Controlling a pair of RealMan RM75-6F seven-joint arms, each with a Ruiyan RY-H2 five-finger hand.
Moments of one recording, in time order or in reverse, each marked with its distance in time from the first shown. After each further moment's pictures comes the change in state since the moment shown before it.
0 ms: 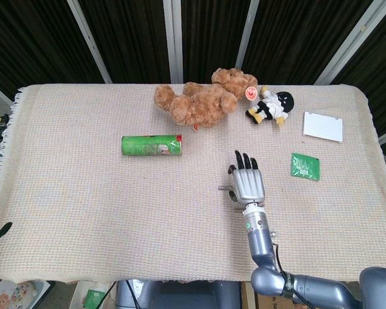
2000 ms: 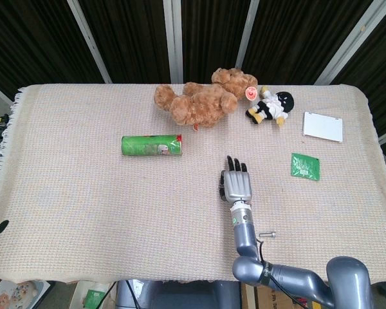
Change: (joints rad) left arm 0.000 0.004 -0.014 -0.006 -0.030 -0.004 -0.011; right arm 0.122 -0.136 -0.032 0.254 0.125 -0.048 0.102
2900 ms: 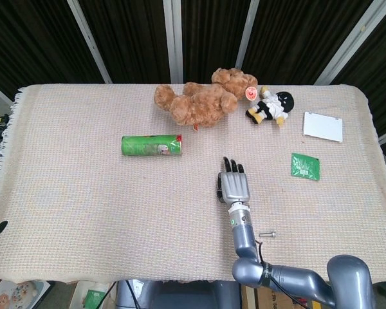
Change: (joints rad) left arm 0.007 0.004 0.001 -0.002 0.003 0.012 -0.007; right arm 0.009 0.017 -0.007 -0.046 0.005 0.002 0.031
